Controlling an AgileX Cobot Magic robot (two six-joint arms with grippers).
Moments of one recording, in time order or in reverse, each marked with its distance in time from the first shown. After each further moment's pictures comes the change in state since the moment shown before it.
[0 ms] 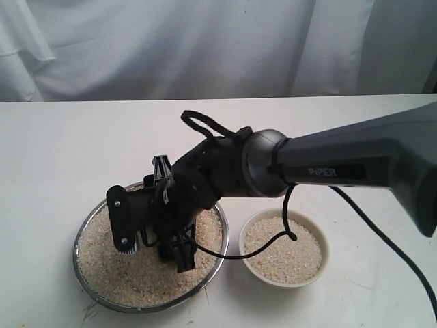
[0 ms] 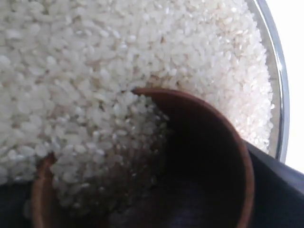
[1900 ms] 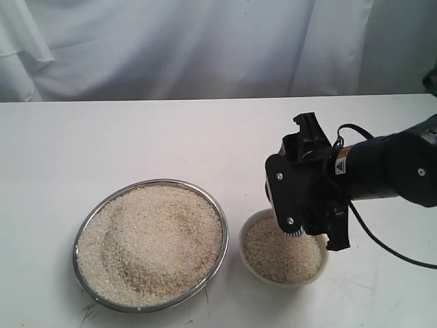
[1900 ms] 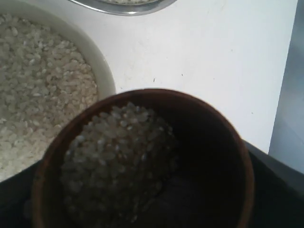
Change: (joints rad) left arm 0.000 0.000 0.000 0.000 0.000 0.000; right arm -0.348 -0.585 0.614 0.008 -0.198 -0.296
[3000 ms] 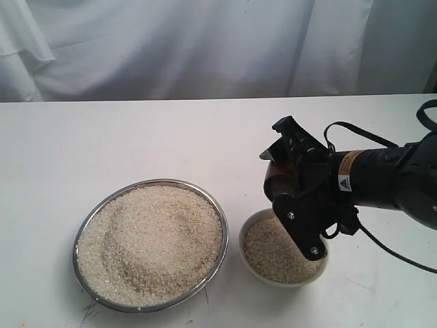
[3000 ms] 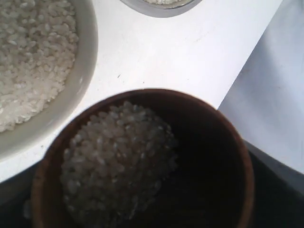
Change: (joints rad) left arm 0.000 0.000 0.000 0.000 0.000 0.000; right arm 0.000 -0.012 0.081 -0.348 -0.230 -0.128
